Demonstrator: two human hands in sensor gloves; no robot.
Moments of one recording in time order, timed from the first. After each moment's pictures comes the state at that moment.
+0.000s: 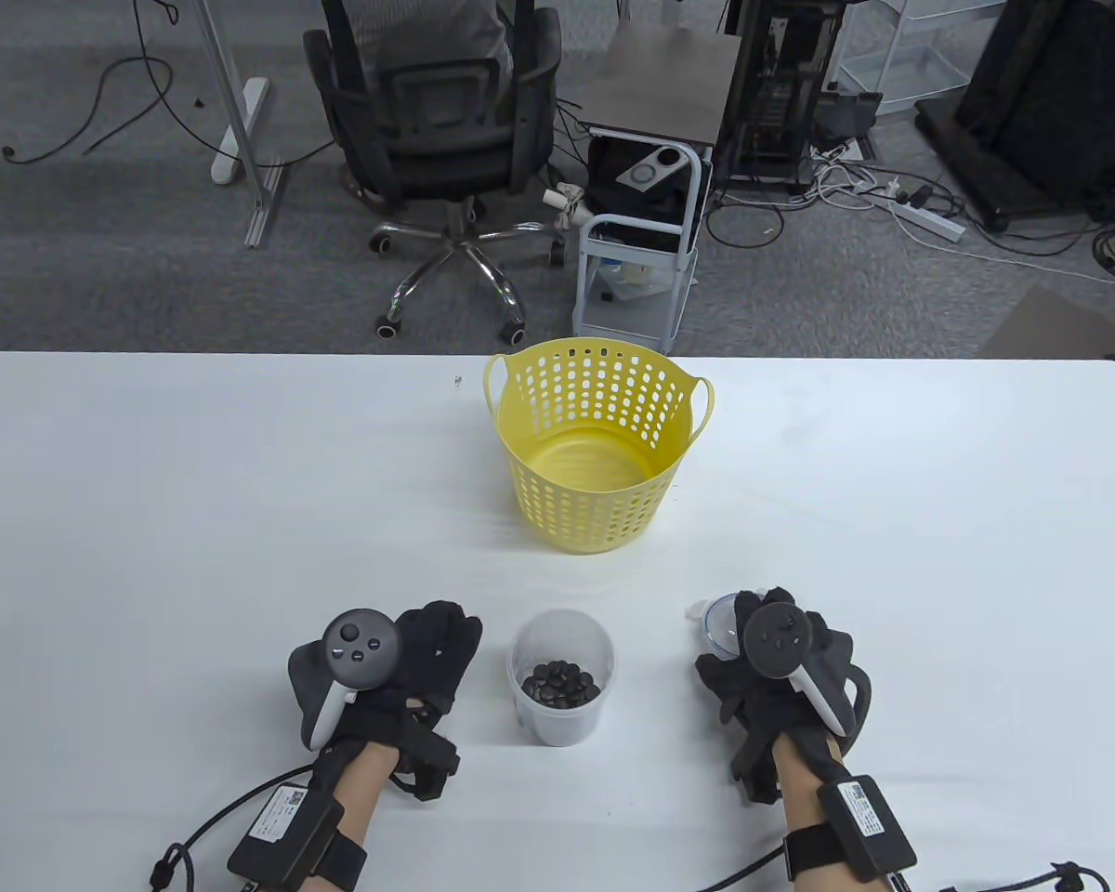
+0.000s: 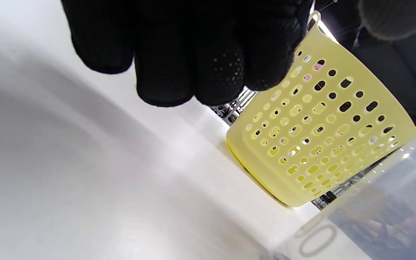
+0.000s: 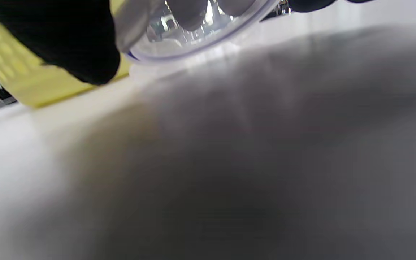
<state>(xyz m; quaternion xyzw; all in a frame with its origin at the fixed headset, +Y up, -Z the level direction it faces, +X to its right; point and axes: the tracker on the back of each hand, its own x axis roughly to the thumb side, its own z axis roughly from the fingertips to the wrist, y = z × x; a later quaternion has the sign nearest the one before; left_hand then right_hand) -0.204 -0.778 -0.292 -0.03 0.00 0.36 0.93 0.207 -0.798 -0.306 -0.09 0.10 0.98 0.16</state>
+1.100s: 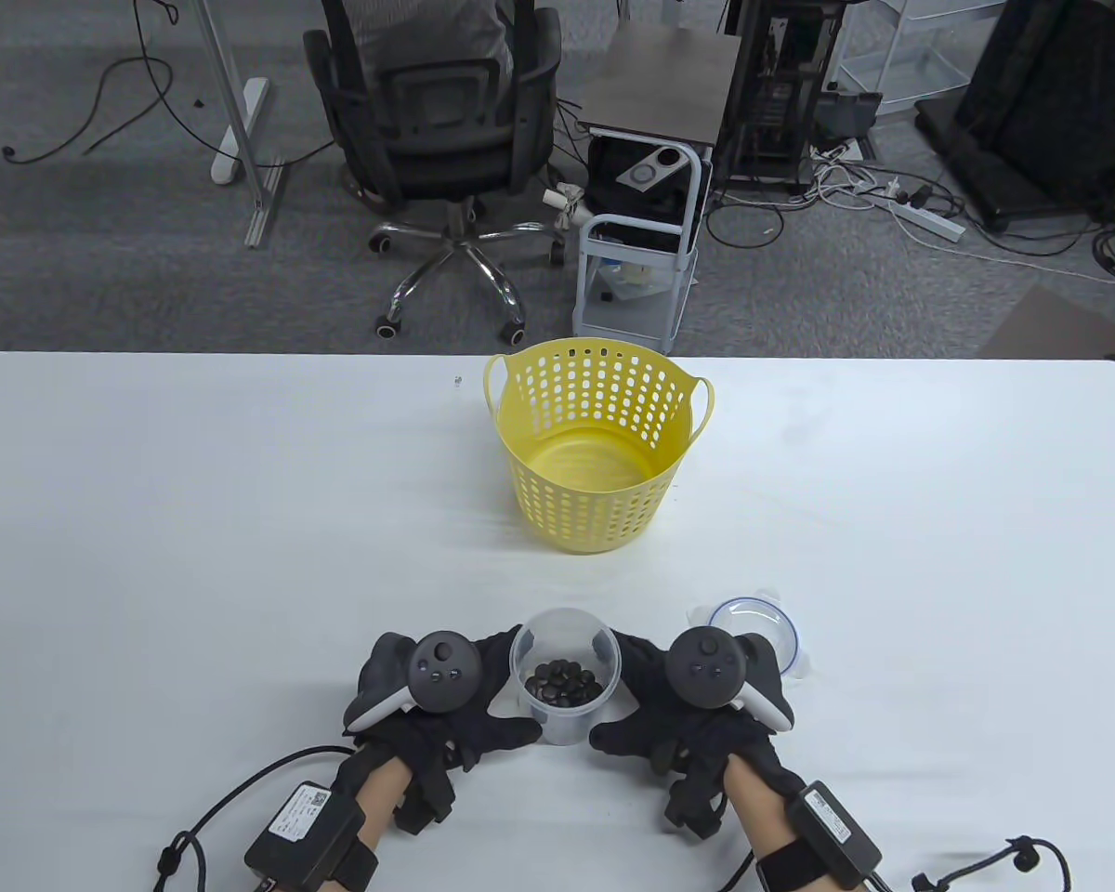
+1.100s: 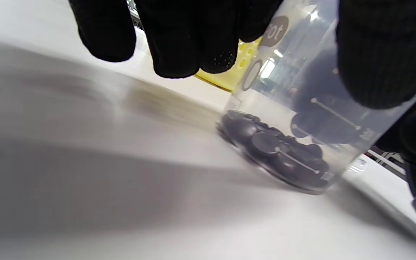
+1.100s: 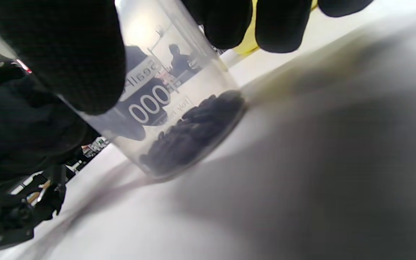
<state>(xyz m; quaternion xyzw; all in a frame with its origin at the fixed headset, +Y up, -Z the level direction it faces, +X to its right) -0.147 -0.782 -0.284 -0.14 -0.23 0.21 0.94 0.116 -0.787 -0.285 0.21 0.13 0.91 0.34</state>
